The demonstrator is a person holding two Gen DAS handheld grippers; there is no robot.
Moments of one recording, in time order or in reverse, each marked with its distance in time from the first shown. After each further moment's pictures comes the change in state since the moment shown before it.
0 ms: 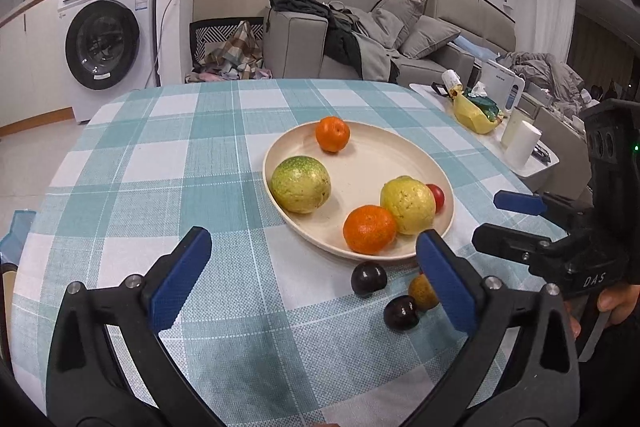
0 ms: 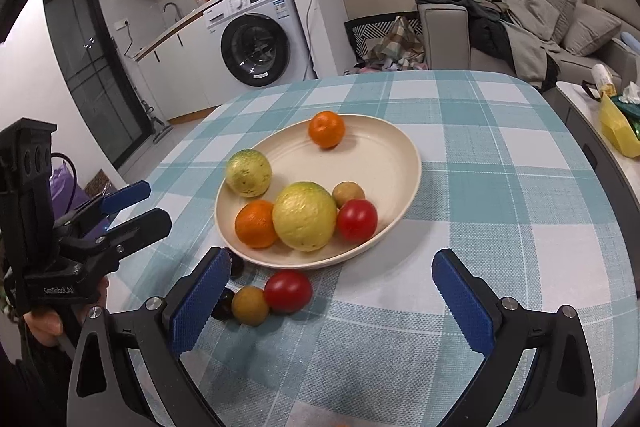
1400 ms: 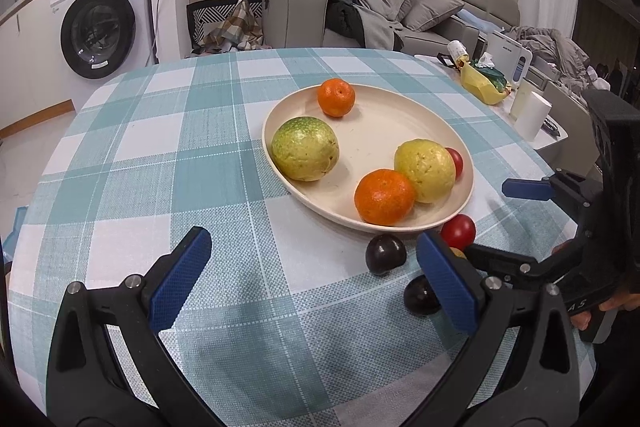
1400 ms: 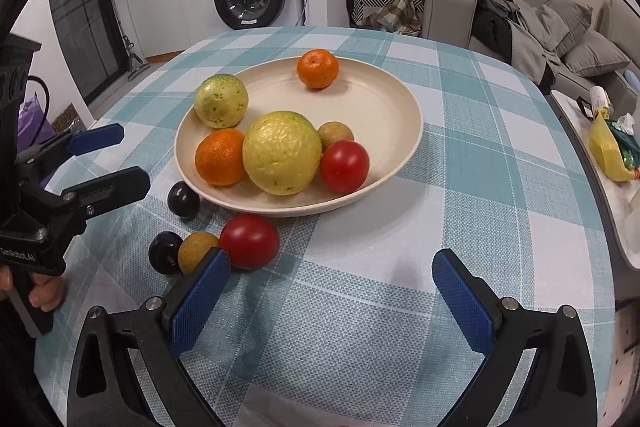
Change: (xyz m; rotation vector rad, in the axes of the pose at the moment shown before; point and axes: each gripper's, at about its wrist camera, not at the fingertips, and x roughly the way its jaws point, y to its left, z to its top) left arm 0.032 0.001 -0.012 0.025 0.085 0.020; right arm 0.033 0.010 -0.018 -0.158 0.161 -0.145
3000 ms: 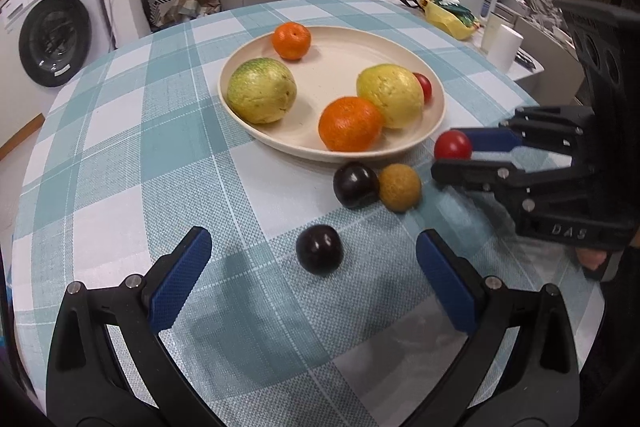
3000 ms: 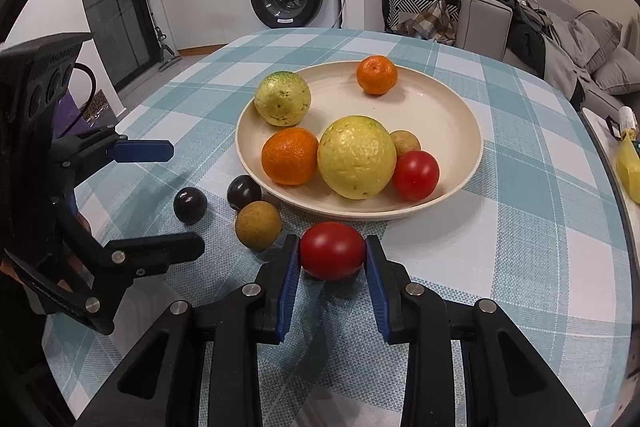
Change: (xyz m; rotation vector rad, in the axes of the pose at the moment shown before) left arm 0.005 -0.013 -0.020 0.172 0.178 -0.080; right arm -0.006 0.030 0.000 -0.058 -0.014 0.101
